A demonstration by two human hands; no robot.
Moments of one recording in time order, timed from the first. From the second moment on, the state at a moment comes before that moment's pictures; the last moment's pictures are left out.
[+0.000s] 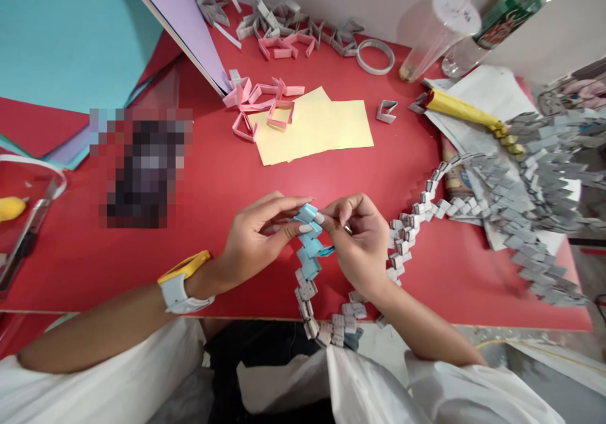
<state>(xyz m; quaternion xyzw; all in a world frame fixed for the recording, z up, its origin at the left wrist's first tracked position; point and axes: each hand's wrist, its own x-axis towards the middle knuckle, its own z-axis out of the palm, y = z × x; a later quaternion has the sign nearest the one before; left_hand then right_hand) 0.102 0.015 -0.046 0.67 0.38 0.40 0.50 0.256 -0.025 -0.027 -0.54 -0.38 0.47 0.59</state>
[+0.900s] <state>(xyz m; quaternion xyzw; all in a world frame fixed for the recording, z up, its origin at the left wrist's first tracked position) 0.094 0.038 -0.041 0.62 0.41 0.35 0.57 0.289 -0.015 -0.015 -0.55 -0.63 0.40 0.38</state>
